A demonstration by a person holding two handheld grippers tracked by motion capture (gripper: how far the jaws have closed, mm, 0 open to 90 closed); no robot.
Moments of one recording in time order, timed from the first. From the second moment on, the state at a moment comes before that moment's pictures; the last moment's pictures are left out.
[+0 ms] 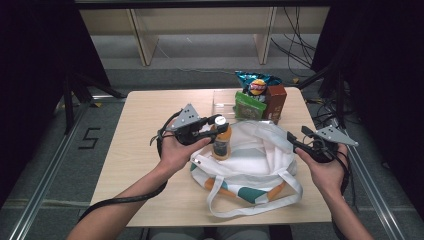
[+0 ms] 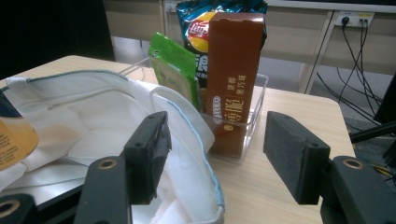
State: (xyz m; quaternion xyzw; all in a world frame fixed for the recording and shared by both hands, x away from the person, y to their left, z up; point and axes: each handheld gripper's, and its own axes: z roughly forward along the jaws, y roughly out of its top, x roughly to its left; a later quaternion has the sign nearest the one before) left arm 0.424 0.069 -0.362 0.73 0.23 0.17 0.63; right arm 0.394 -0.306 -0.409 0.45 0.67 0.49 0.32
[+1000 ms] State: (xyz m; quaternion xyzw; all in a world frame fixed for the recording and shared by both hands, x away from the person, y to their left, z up) left arm 0.432 0.070 -0.332 0.72 0.23 0.18 0.63; right arm 0.394 -0.306 -0.410 0.45 0.67 0.49 0.32
